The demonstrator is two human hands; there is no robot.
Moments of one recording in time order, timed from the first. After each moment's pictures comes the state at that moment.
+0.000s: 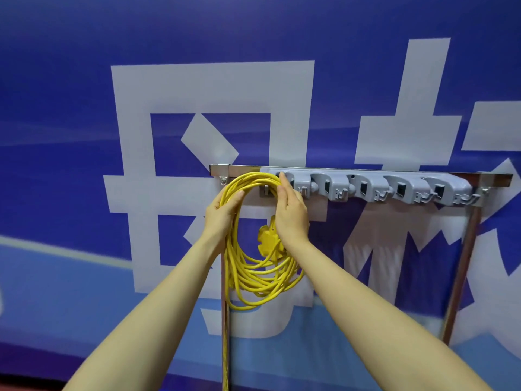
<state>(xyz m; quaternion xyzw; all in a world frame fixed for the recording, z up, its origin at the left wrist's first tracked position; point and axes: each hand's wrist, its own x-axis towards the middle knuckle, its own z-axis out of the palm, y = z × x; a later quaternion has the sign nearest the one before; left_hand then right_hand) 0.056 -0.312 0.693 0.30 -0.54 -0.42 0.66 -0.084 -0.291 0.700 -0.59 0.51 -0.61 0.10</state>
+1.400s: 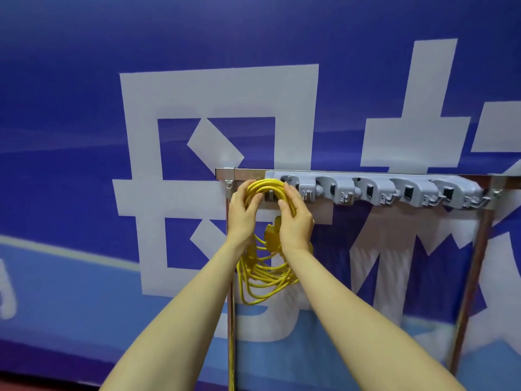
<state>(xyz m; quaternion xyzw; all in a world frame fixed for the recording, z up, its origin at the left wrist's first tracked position) 0.029 -0.340 0.686 0.34 -0.64 -0.21 0.66 -0.076 -0.303 0.681 -0.52 0.39 -0.75 0.13</state>
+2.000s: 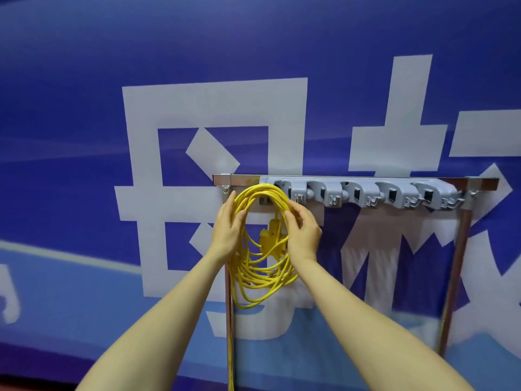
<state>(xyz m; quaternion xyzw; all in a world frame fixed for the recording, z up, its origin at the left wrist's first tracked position) 0.056 -0.308 0.678 0.40 -0.68 -0.21 0.58 -0.101 -0.272 0.674 -0.51 0.43 -0.74 0.12</state>
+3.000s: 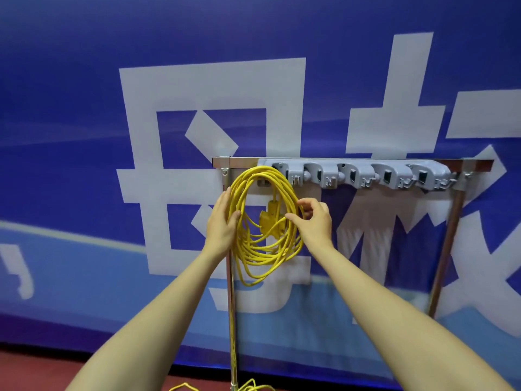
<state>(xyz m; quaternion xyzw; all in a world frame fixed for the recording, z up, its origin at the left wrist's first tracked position) 0.065 -0.277 0.654 0.44 -0.67 -0.16 0.57 -0.141 -0.251 0.662 -0.57 0.54 -0.61 0.12</state>
